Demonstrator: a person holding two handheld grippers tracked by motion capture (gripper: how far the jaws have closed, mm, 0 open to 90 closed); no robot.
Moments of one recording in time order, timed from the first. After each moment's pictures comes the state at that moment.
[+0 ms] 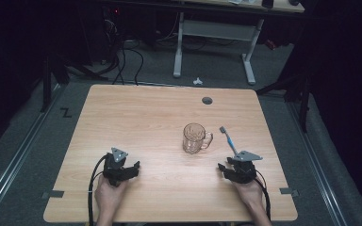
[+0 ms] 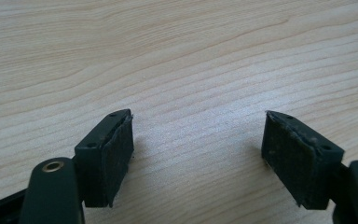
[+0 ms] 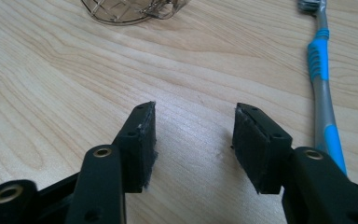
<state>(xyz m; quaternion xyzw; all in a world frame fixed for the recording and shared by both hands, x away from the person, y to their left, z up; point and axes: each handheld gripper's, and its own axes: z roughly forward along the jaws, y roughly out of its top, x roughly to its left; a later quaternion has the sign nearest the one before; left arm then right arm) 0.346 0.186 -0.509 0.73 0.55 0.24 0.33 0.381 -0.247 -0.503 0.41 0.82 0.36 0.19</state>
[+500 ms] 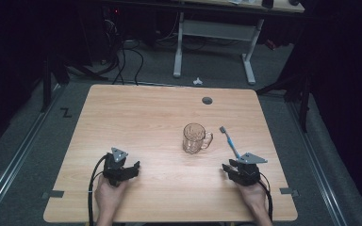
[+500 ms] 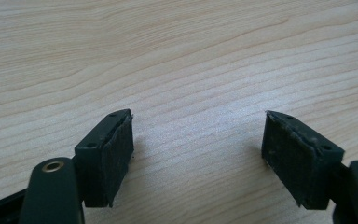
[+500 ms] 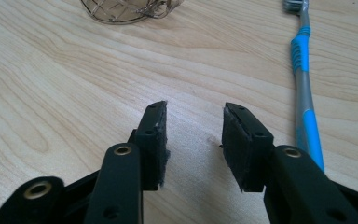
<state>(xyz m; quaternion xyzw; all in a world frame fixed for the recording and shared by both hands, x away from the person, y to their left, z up) 0.346 0.186 -0.509 0.73 0.55 0.24 0.33 0.372 -0.256 -0.499 0.41 0.81 0.36 0.20</state>
